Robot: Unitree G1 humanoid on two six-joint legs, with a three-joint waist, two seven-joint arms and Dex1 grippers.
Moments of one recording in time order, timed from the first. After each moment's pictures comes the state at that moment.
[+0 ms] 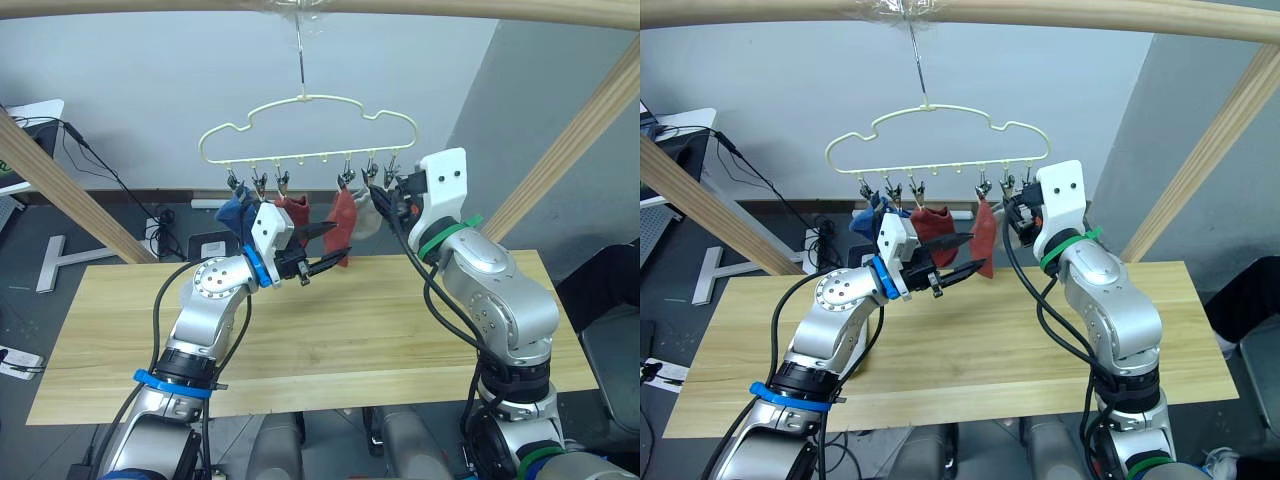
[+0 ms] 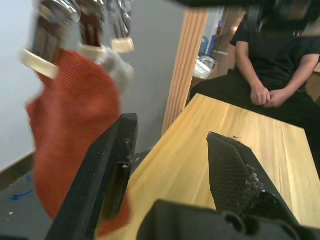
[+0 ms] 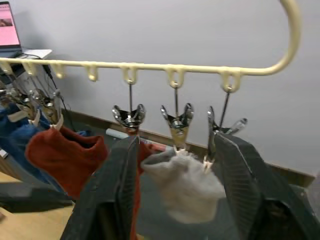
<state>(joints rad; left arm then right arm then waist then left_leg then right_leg) -0.48 0.42 -0.13 0.09 -0.27 0.02 -0.88 -0.58 -0.11 0.04 -0.49 0.21 0.94 0.11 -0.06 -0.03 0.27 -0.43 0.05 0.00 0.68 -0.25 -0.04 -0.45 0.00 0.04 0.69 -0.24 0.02</state>
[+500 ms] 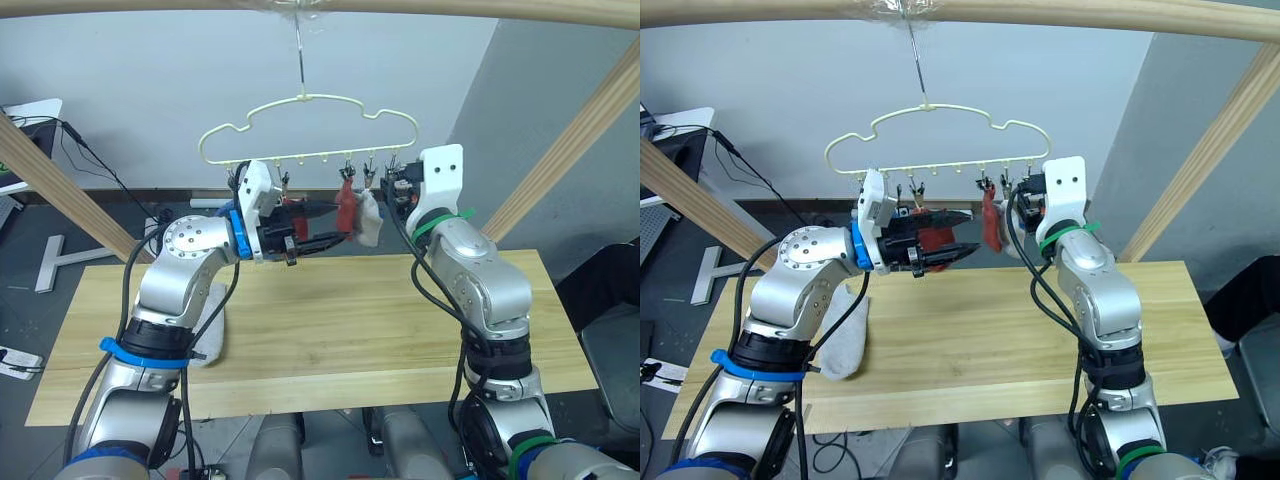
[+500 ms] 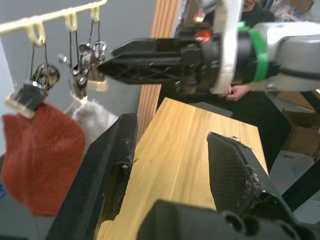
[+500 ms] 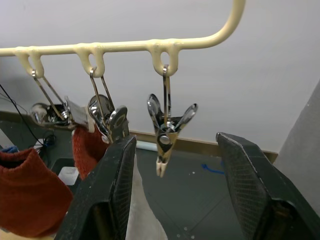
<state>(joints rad) -0.64 0.54 -0.09 -0.01 -0.42 0.29 -1.04 -0.66 -0.06 0.02 -0.22 0.13 0.79 0.02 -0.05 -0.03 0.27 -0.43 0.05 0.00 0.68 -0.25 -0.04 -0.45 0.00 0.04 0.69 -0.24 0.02</state>
